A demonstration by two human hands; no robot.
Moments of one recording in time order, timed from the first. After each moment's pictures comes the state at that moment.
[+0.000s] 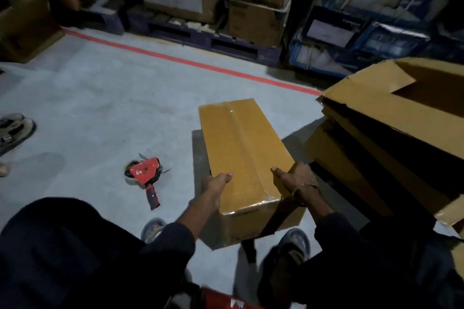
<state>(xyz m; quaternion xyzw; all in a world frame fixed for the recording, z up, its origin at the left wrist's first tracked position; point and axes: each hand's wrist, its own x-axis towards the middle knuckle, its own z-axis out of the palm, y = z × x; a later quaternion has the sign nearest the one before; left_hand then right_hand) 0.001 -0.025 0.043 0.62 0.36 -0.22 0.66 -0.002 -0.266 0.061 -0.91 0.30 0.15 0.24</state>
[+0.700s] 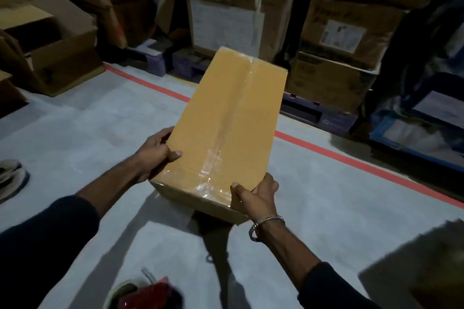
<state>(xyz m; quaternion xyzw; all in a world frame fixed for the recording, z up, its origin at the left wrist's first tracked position) 0.443 0.275 0.044 0.78 0.14 -0.08 0.61 0.382 0.005 -0.004 -0.81 0.17 0.09 0.55</state>
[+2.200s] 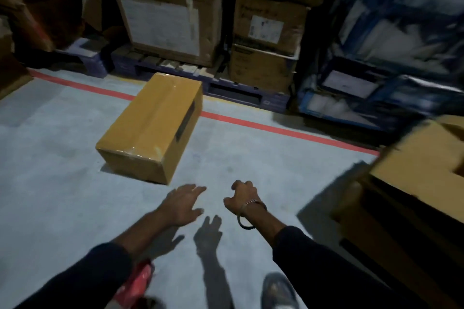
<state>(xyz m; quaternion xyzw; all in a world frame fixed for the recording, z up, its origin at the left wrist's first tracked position) 0.333 0.138 0.007 0.94 -0.20 -0.26 0.10 0.304 -0.075 0.045 -0.93 0.16 0.23 0.25</state>
